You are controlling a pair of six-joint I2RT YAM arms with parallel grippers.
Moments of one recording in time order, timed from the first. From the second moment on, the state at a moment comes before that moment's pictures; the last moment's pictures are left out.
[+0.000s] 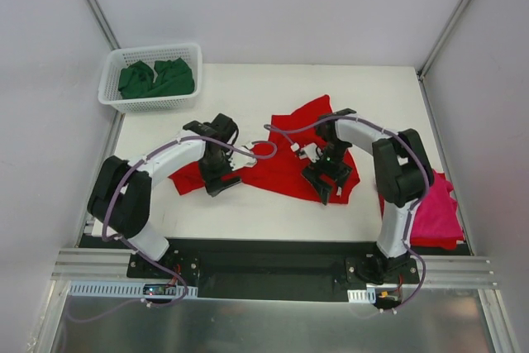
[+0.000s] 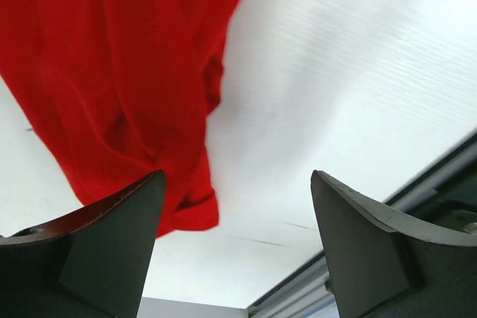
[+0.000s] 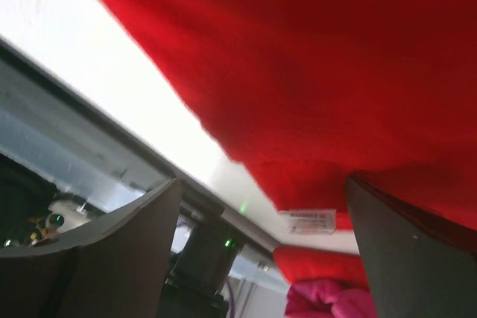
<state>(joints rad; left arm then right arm) -0.50 1.61 1.09 -0.95 0.09 0.67 0.43 1.96 1.35 -1.21 -0.28 -0.48</state>
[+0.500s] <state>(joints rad) -0.58 1.46 1.23 -1.11 0.06 0.59 0.43 1.56 1.34 -1.13 -0.11 -0.47</state>
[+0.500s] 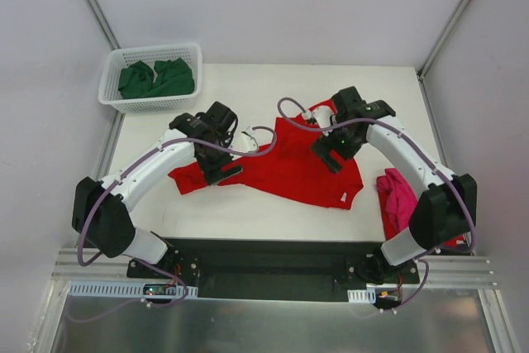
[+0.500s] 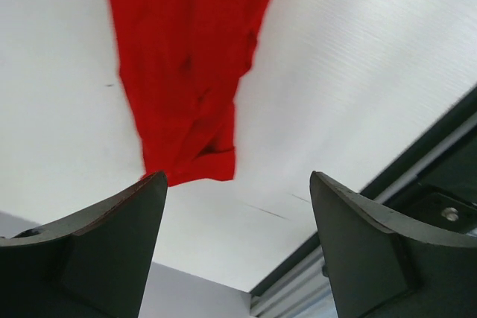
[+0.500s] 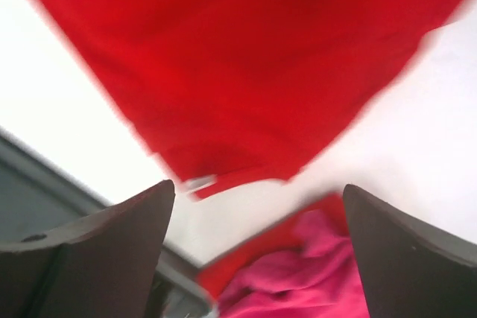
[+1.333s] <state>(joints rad) -0.43 1.57 1.17 -0.76 -0.09 0.63 0.25 2.01 1.70 -0.59 0.10 -0.42</state>
